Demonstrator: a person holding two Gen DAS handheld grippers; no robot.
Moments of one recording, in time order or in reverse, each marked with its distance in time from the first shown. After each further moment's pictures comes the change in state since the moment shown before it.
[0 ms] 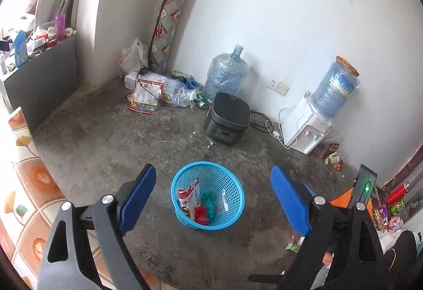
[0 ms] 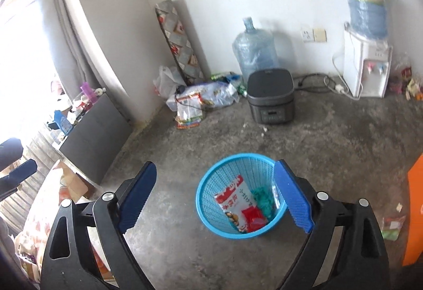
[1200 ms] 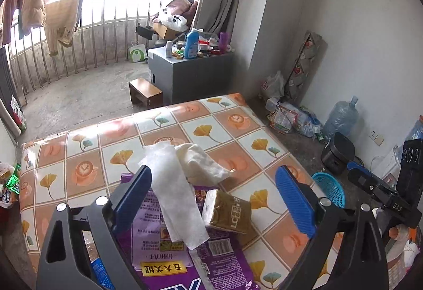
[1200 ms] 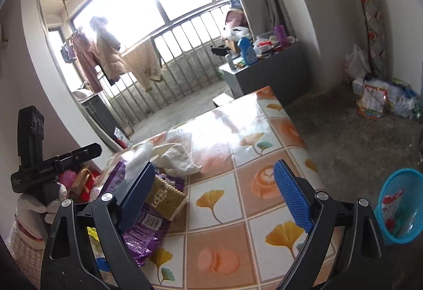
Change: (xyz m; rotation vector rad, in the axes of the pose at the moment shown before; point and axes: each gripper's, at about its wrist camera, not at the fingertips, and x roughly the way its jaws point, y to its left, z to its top) left arm -0.310 0.189 -0.139 -0.278 -0.133 0.580; right arm -0.079 0.255 -0.077 -0.446 0.284 0.829
